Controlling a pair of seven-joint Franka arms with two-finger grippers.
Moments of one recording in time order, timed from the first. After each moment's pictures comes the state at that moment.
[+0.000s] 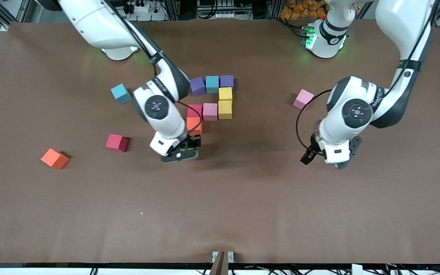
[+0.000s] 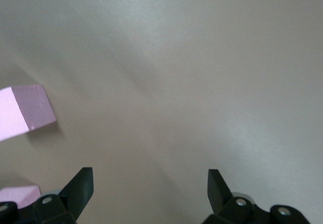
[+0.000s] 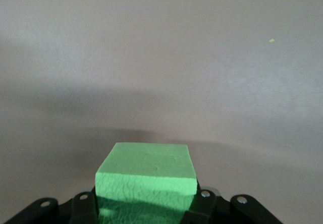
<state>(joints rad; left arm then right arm) 0.16 0.40 -0.50 -1.88 0.22 2.20 -1.33 0.46 0.61 0.16 -1.70 -0.07 2.39 0.46</state>
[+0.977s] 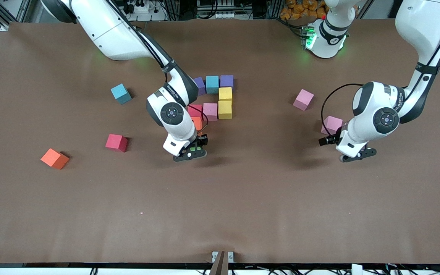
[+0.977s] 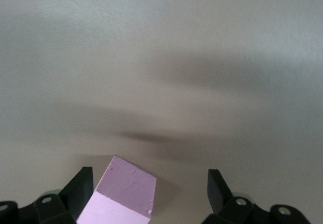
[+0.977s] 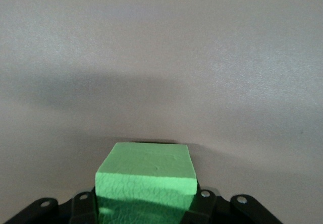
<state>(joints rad) 0.36 0.39 -0.51 -2.09 0.22 2.25 -0.42 0.49 0.69 0.15 -1.69 -0.07 2.41 0.46</state>
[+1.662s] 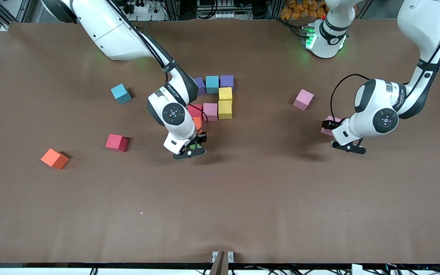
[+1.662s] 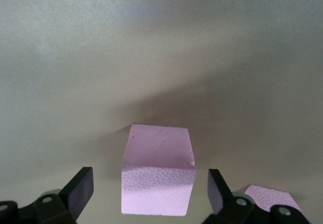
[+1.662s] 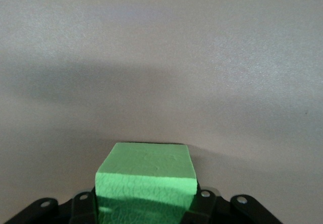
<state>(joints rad) 0.39 0.36 -0.51 -2.15 0.22 2.15 -0.02 0.49 0.68 0.16 -1.71 -0.07 2.38 0.46</state>
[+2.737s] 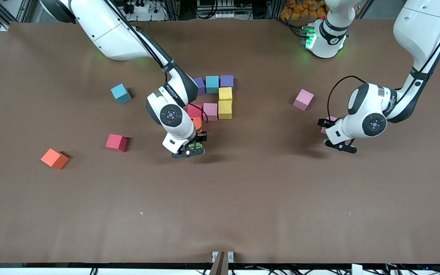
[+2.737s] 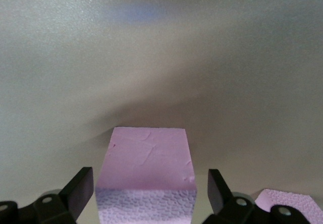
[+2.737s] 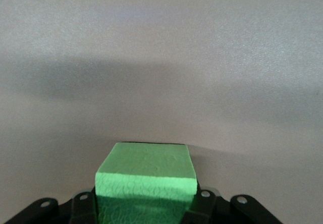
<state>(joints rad) 0.39 0.44 -0.51 -2.17 0.28 2.18 -0.02 0.47 0.68 0.17 -1.72 -0.02 2.37 0.48</state>
